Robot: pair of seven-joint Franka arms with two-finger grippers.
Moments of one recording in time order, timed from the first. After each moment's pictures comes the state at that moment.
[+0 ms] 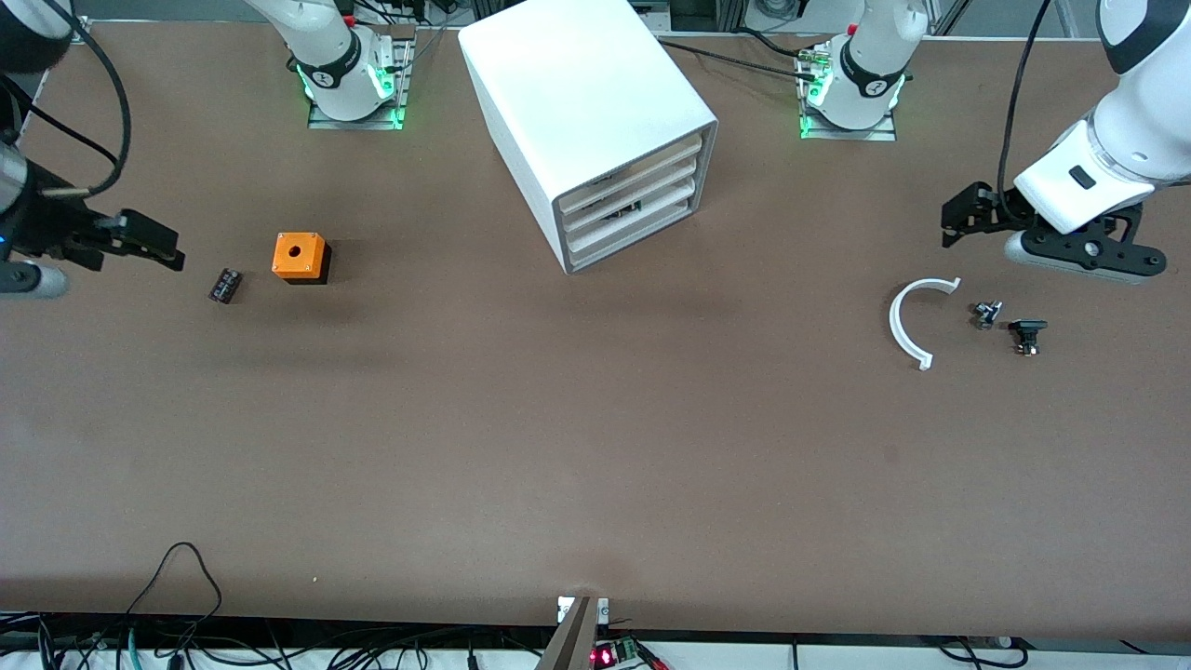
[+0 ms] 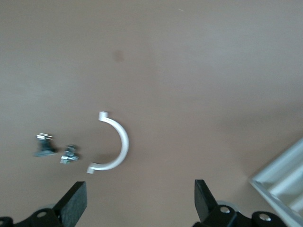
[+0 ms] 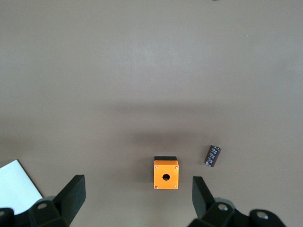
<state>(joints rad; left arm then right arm) -0.03 0.00 -0.07 -1.71 -0.06 1.64 0.09 0.05 0.18 -0.02 -1.44 0.01 1.56 0.03</state>
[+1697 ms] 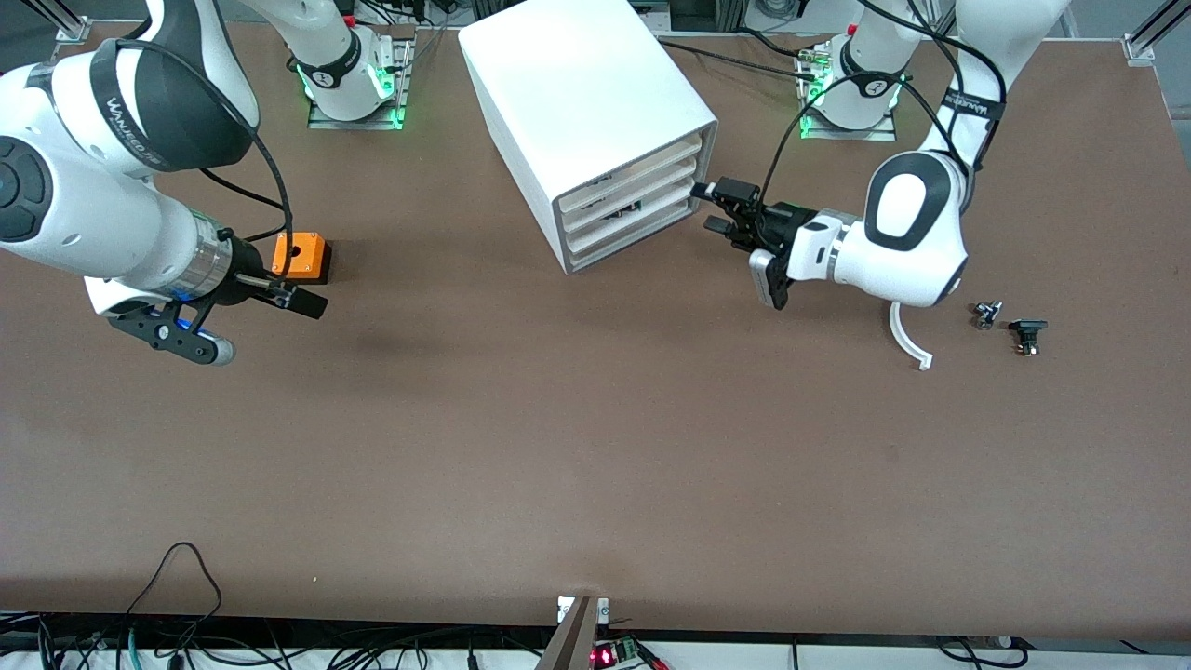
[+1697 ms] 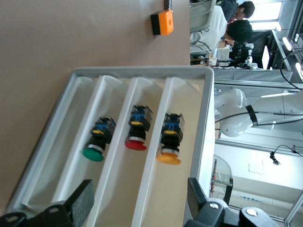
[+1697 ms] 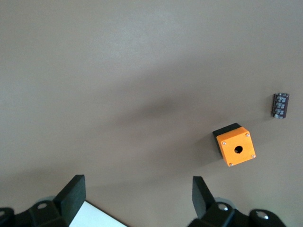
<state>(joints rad) -0.06 0.25 -0.22 -2.11 -1.09 1.68 0.73 0.23 0.30 -0.02 -1.46 0.07 1.61 0.63</state>
